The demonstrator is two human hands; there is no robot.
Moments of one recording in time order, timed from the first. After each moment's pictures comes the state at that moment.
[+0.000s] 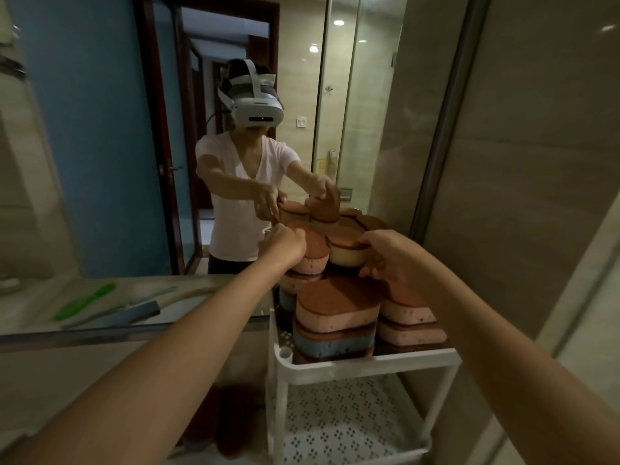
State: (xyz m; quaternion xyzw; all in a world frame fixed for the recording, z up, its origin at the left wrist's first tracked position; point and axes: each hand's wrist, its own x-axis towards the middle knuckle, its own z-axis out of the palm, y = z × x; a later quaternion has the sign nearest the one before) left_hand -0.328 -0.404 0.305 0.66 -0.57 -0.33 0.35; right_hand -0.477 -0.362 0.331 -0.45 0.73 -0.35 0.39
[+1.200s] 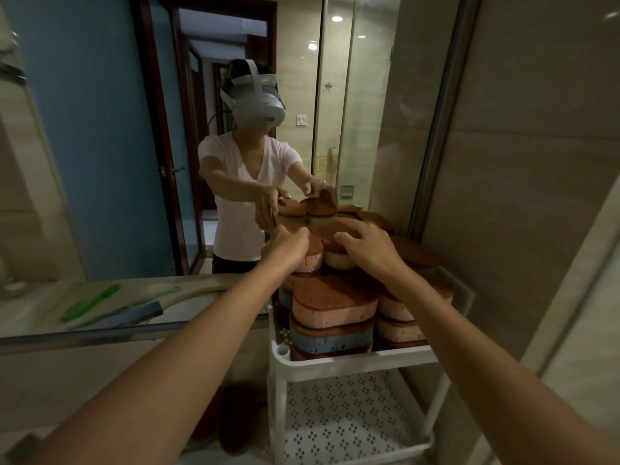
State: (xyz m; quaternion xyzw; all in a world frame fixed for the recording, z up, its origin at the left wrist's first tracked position) left_hand -0.333 -0.398 0.297 0.64 -0.57 -0.37 0.36; right_hand -0.466 -0.360 0.311 -0.66 0.64 -0.36 0.13
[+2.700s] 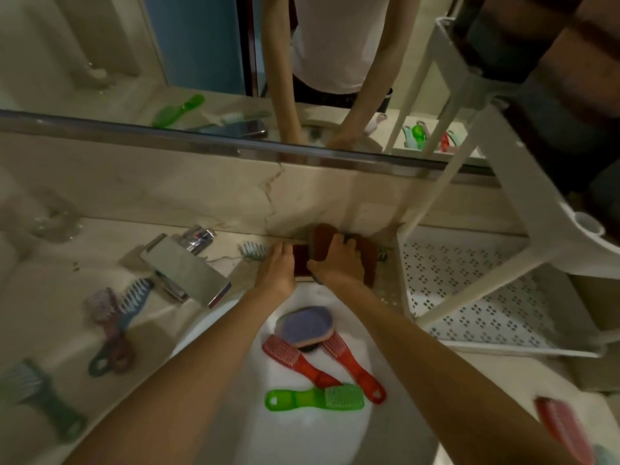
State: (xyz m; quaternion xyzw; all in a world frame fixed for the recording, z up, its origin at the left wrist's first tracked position) left_hand -0.112 -0.363 -0.040 0.72 -0.65 -0.24 0.06; right_hand -0.220 -0.376 -0.003 -0.63 0.72 -0.04 0.28
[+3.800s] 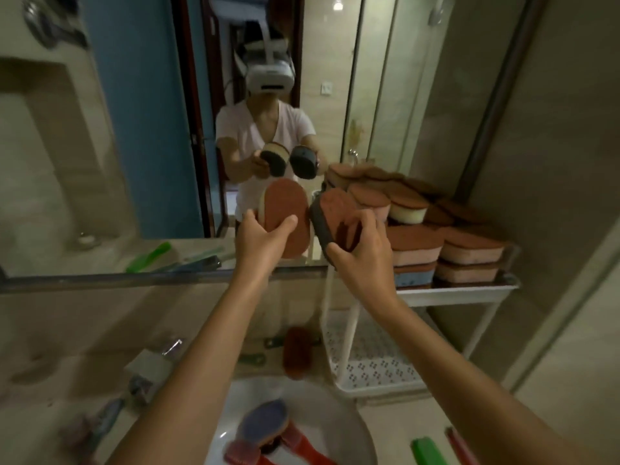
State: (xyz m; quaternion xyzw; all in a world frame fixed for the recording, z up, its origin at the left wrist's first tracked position) left_hand -0.188 -0.286 0.271 0.57 -0.48 -0.35 0.56; right_hand -0.322 -0.254 0.262 -0.65 0.58 -0.49 0.07
